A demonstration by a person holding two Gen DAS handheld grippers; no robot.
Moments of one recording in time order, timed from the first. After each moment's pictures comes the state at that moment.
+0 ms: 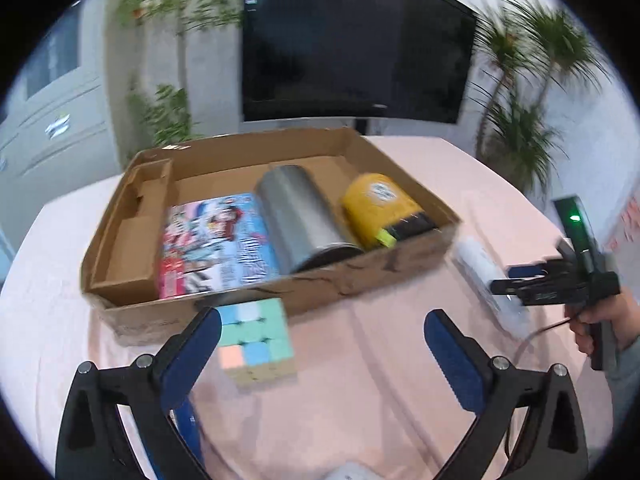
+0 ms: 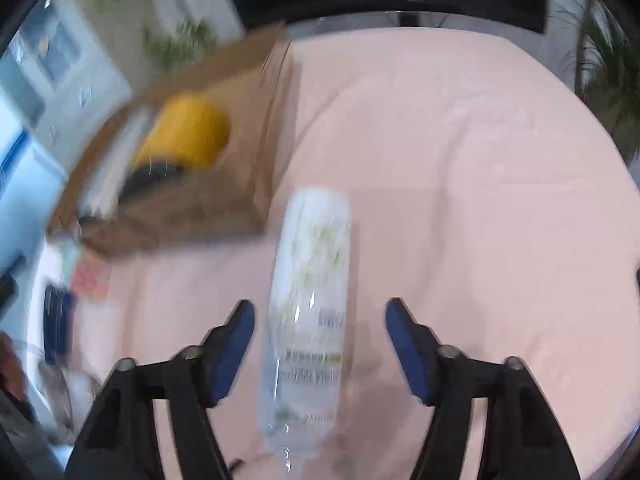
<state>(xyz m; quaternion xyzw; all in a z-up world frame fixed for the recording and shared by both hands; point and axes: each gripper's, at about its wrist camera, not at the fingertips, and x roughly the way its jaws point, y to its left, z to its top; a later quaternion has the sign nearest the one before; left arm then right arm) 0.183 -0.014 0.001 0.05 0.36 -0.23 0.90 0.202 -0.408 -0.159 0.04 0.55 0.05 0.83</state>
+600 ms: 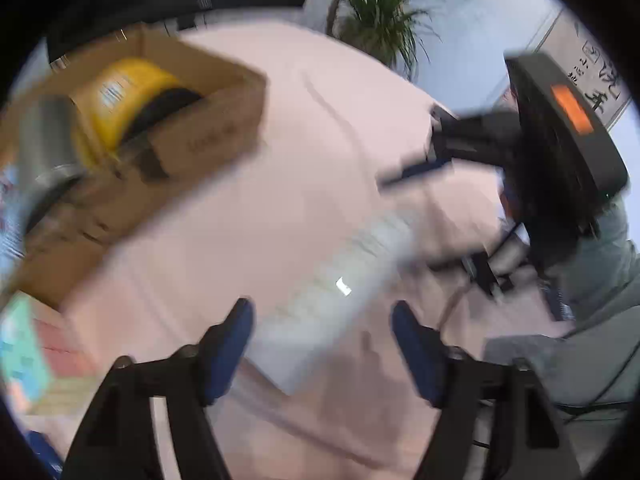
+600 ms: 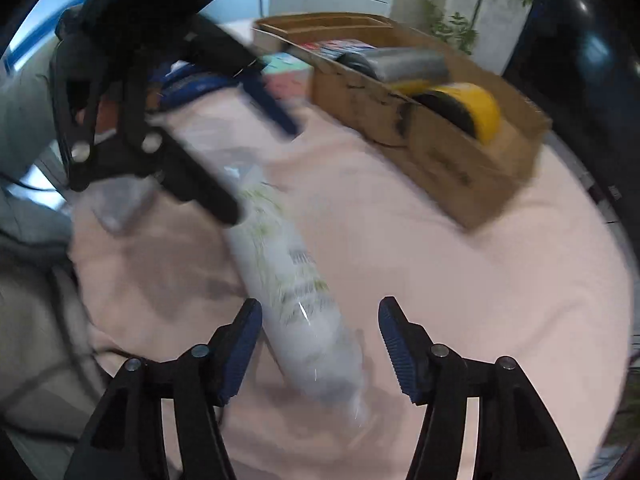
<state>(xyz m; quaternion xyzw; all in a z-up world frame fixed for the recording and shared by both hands) 0.175 -0.123 -0.073 0.11 0.51 -0.47 0.71 0.145 -0.356 -0.115 -0.26 0.48 0.33 0.78</state>
